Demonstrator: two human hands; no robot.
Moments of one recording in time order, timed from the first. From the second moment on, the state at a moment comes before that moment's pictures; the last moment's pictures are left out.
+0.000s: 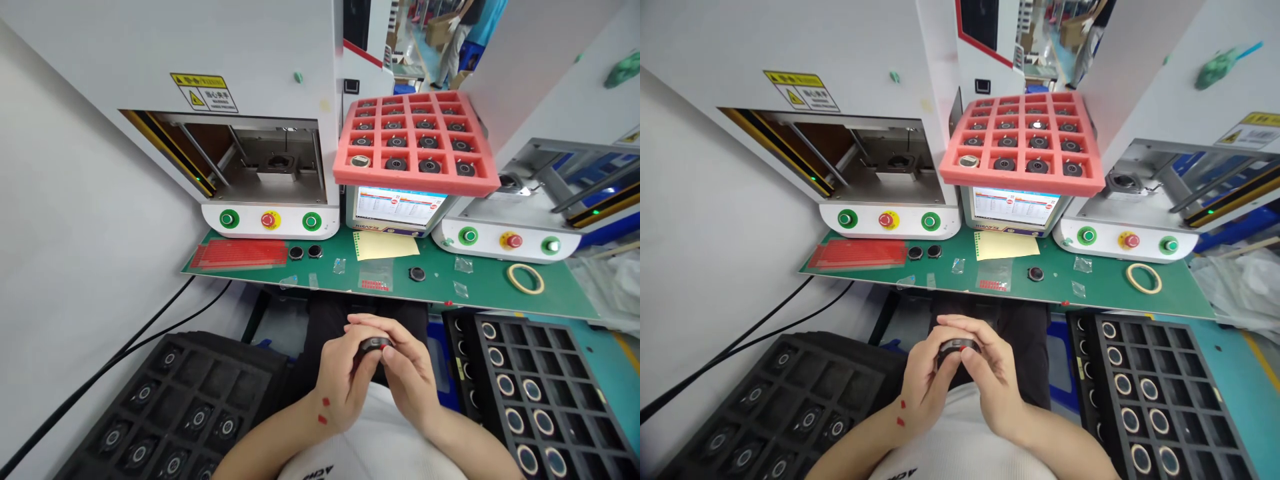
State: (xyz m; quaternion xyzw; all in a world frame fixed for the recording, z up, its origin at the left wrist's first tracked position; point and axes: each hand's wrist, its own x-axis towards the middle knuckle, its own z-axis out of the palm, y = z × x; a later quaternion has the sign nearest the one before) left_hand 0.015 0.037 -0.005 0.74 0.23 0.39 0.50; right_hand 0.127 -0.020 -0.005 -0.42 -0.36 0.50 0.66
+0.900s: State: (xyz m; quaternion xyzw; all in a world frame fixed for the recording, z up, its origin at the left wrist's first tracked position) left_hand 0.023 0.037 0.019 0.32 0.20 0.21 0.90; right_hand 0.132 -0.041 -0.004 -0.44 -0.55 0.20 0.68
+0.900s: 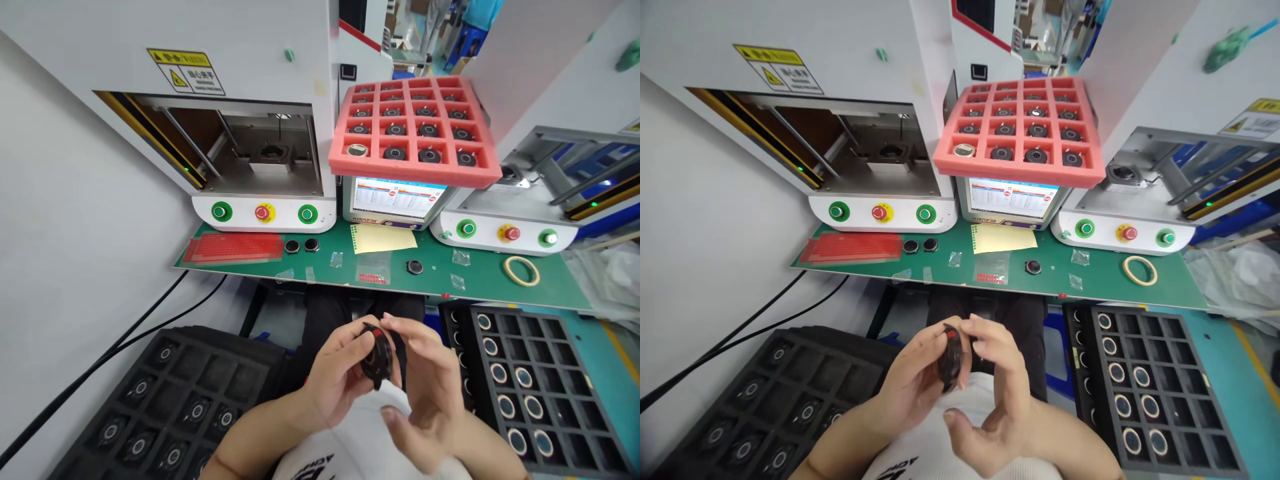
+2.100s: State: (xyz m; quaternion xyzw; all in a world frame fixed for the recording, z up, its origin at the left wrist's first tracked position) left_hand 0.022 0.011 0.028 0.14 0.25 0.19 0.94; right_hand 0.138 -0.038 -0.012 -0.40 -0.52 0.27 0.71
